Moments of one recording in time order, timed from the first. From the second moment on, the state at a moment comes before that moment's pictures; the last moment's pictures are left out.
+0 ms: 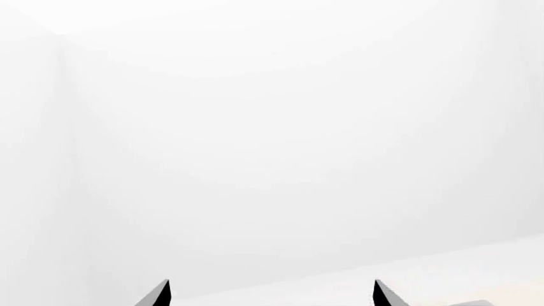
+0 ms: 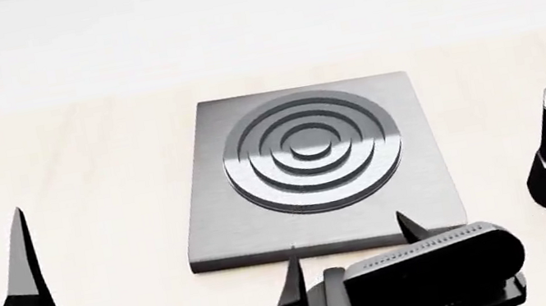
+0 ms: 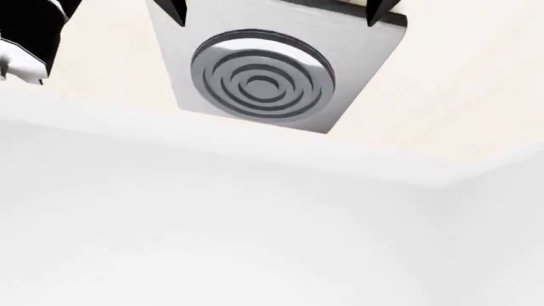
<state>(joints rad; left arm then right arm) -0.21 -0.33 0.19 0.91 -0.14 -0.67 -0.28 0.24 0.04 -0.18 -0.82 -0.07 1.08 -0.04</state>
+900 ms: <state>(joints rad) -0.21 -0.34 0.19 0.90 -0.16 -0.67 -0.30 0.24 0.07 -0.14 -0.63 0.07 1.05 0.01</state>
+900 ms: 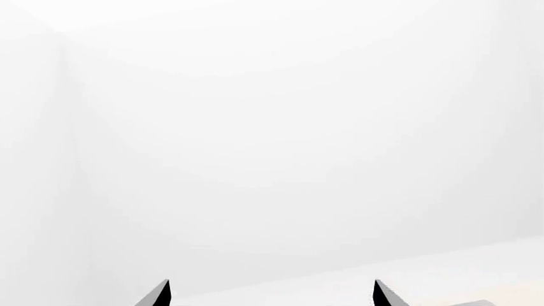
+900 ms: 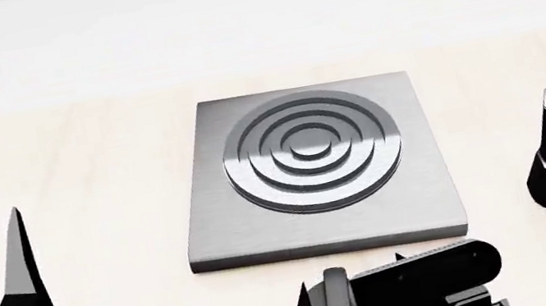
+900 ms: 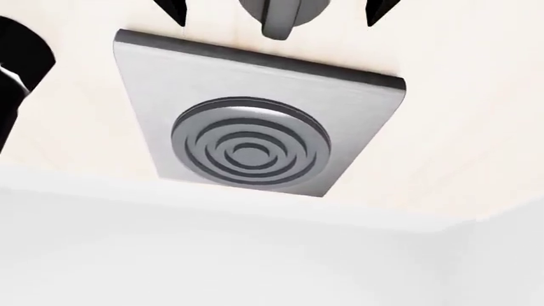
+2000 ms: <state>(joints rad) -0.21 -0.35 0.20 0.90 -0.17 -0.67 -0.32 0.24 0.10 -0.19 -0.39 0.11 0.92 0.08</state>
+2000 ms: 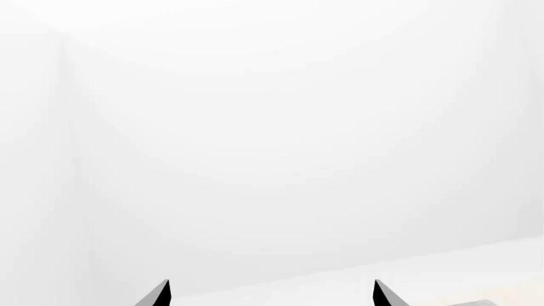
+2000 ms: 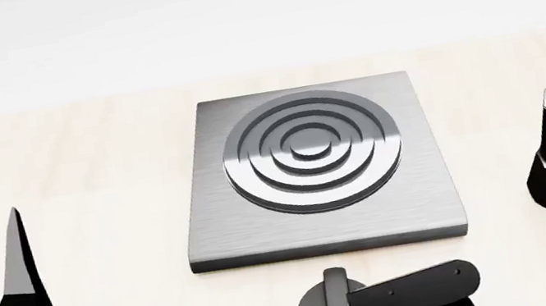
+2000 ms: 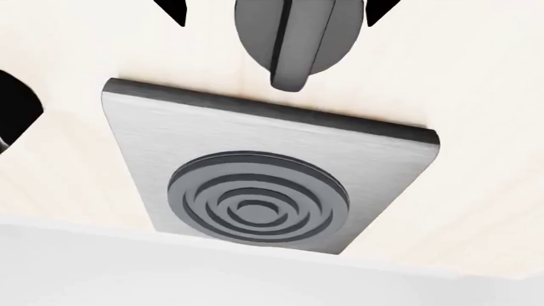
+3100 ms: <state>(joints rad) -0.22 -0.36 0.21 0.88 -0.19 -0.65 -0.34 0.28 0.12 -0.25 -0.16 0.13 0.78 0.11</state>
